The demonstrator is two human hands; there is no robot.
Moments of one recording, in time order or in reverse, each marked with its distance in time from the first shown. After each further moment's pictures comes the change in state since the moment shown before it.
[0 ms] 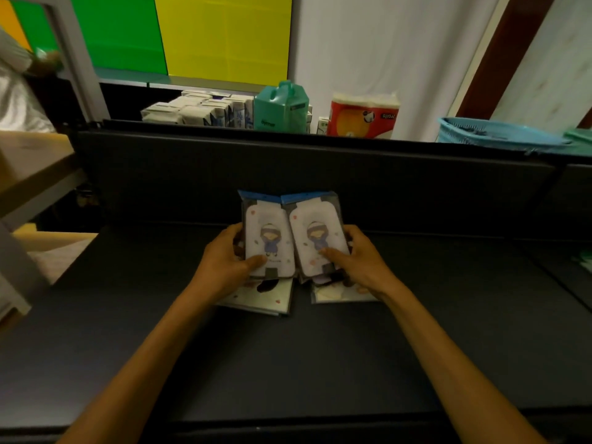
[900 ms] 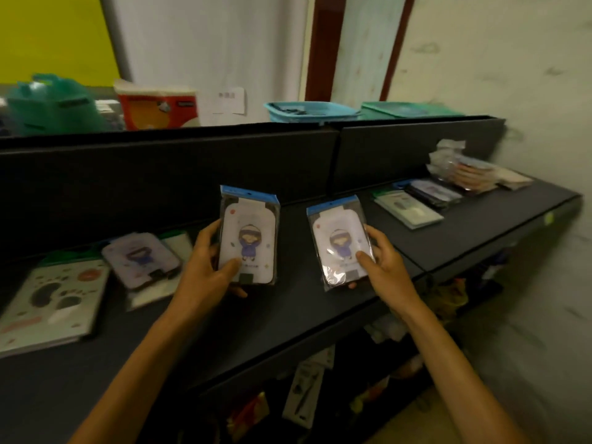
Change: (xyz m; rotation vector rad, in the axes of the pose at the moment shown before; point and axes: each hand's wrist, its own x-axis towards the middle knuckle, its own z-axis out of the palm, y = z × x) left_hand -0.072 0.093 0.201 -0.322 -0.377 0.180; right_hand -0.190 0.119 -0.216 0.108 0.611 -0.014
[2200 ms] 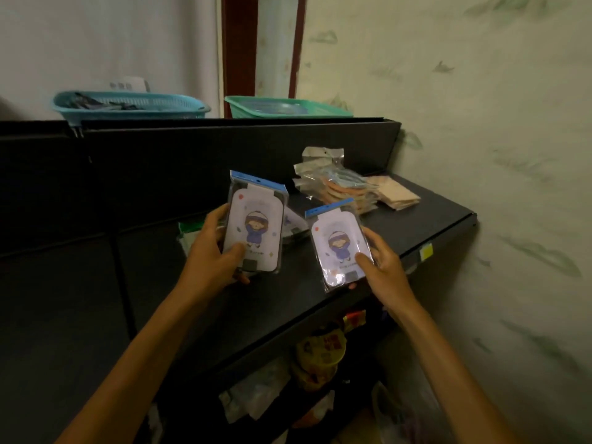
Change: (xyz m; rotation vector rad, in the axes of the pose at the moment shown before) left_hand 0.177 0.041 0.460 0.047 -0.088 0.086; right_hand 0.199 0.154 -0.394 -0.065 0.124 0.066
